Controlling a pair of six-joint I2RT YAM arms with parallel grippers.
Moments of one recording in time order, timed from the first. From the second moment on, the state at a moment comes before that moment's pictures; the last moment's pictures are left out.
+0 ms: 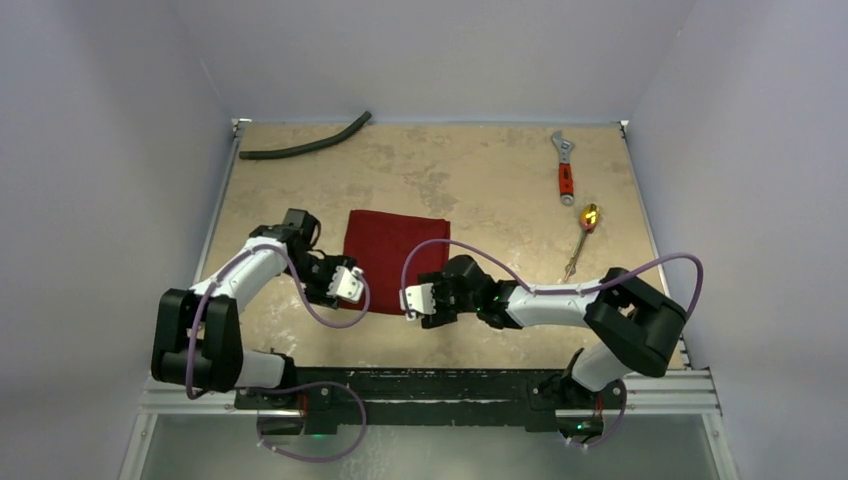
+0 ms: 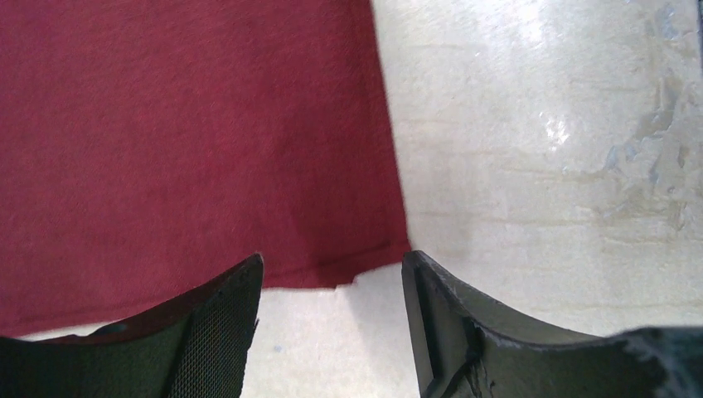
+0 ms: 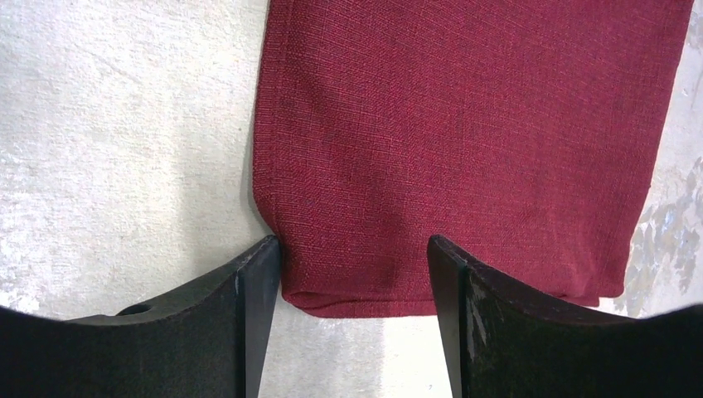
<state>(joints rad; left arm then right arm) -0.13 1.37 0.80 -0.92 0.62 1.75 0.96 1.52 0.60 0.20 -0.20 -0.80</state>
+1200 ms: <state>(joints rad) 0.02 1.54 0.78 -0.67 0.65 1.59 0.94 1.75 0.91 0.04 -0.23 -0.60</state>
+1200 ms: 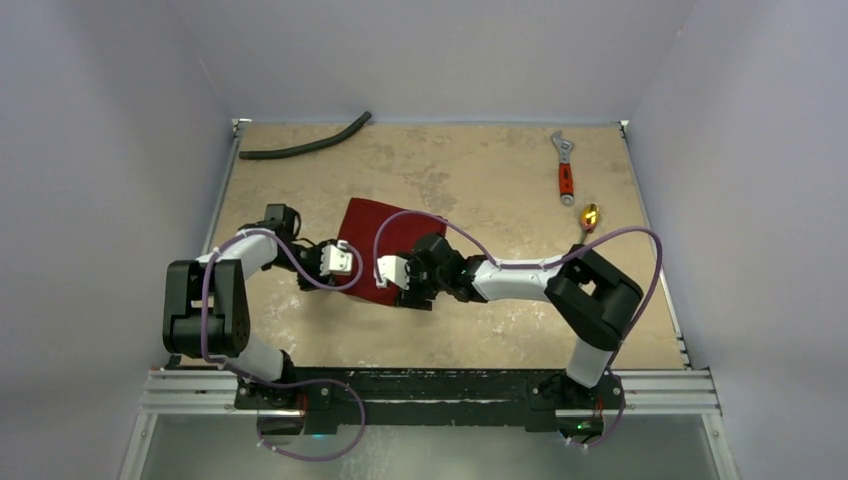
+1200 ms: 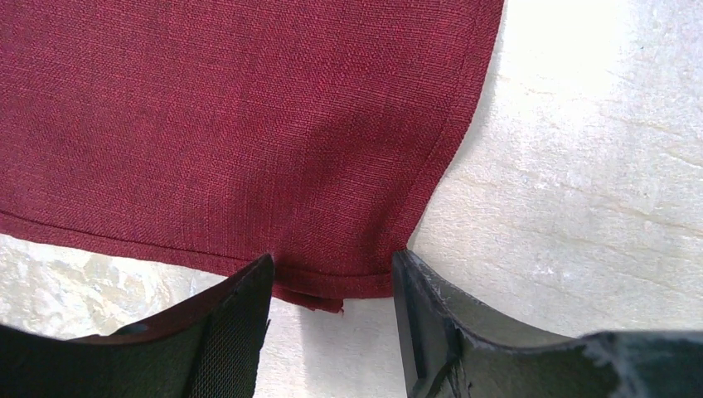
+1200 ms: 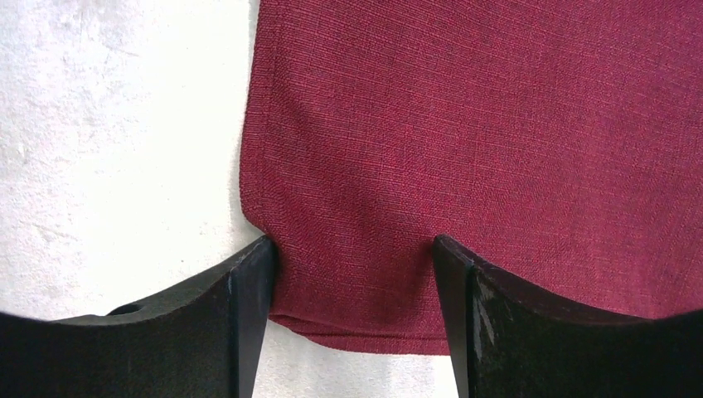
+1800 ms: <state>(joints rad) 0.04 1.56 0.79 -0.65 0.63 1.66 0.95 1.80 0.95 0.01 -0.31 -0.38</state>
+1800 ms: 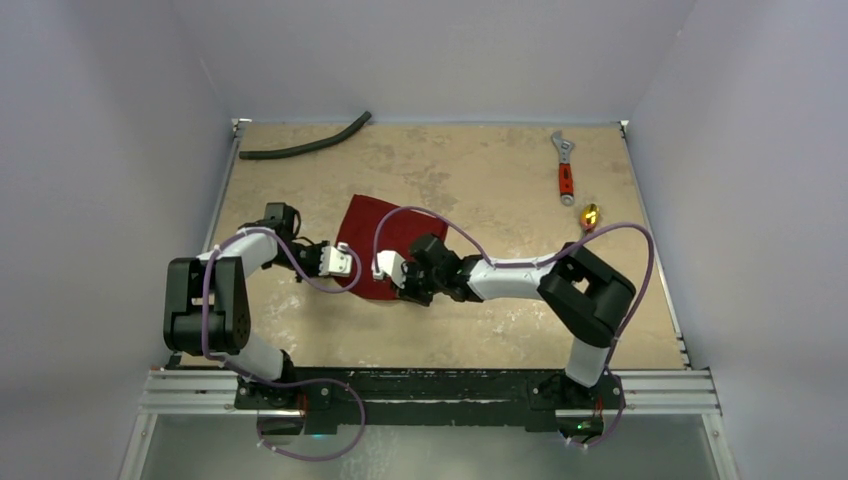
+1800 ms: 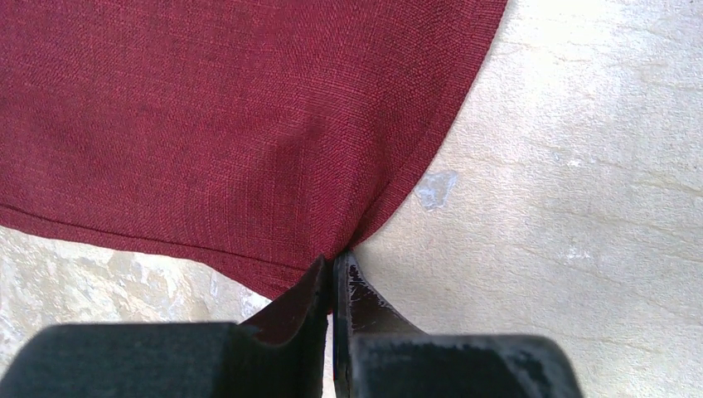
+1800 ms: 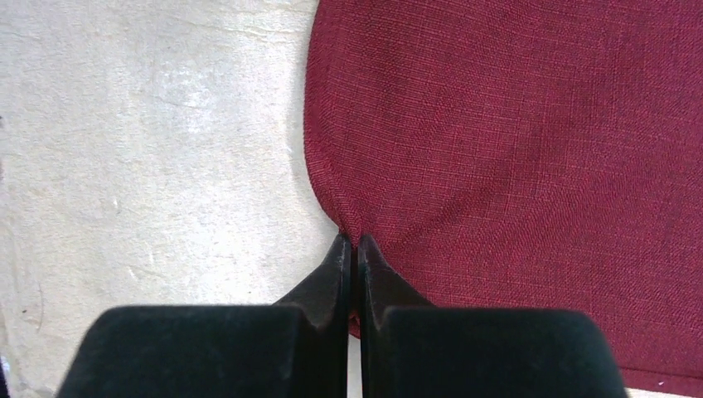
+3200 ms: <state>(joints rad) -0.25 1.63 0.87 -0.42 0.53 1.36 0.73 1.65 0.85 0.08 -0.65 -0.04</state>
